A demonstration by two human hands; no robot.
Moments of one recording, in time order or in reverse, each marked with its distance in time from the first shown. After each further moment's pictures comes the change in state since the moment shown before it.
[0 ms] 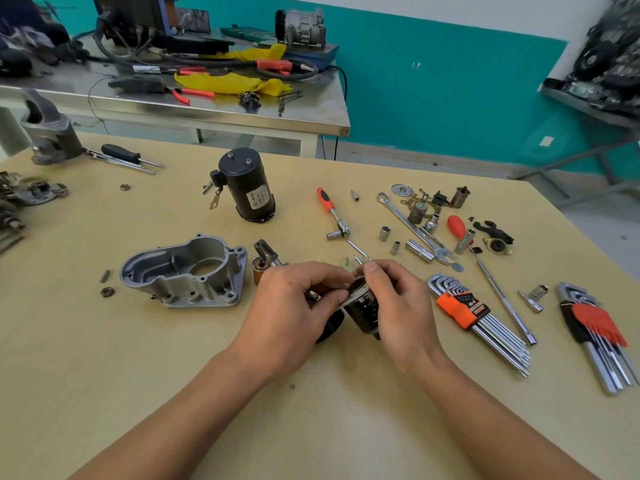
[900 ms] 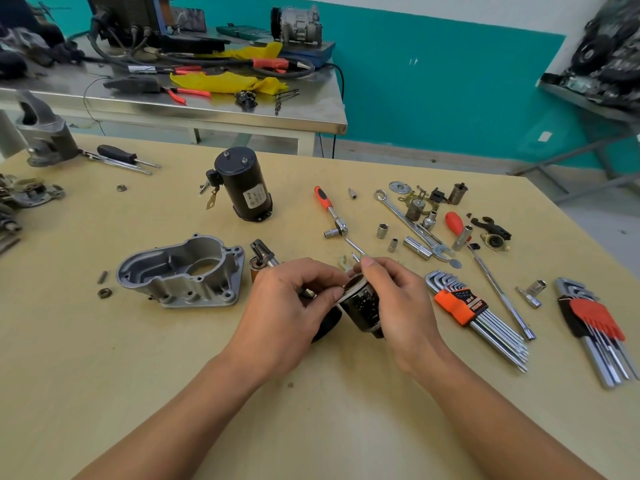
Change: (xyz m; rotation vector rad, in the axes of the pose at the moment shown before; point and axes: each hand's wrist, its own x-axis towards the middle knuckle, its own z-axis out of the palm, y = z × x) left_hand -0.002 0.000 -0.001 -0.066 0.000 -0.069; right_hand -0.001 -0.008 -0.001 0.081 -0.011 0.143
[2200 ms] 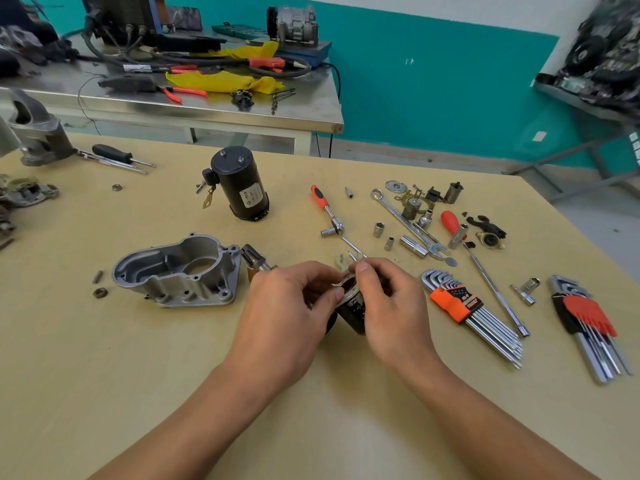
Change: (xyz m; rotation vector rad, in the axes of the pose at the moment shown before) left_hand -0.008 0.015 0.006 0.118 0.082 -0.079; right_hand -0.002 0.014 0.004 -0.186 0.089 -0.336
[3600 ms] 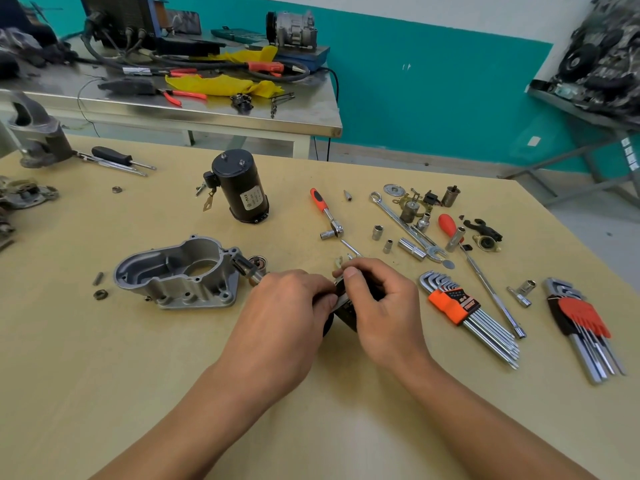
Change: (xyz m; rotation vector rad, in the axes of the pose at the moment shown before) left_hand -0.002 0.010 -0.012 0.293 -0.138 0.060; right_hand 0.001 0.002 0.005 -0.015 -0.028 -0.106
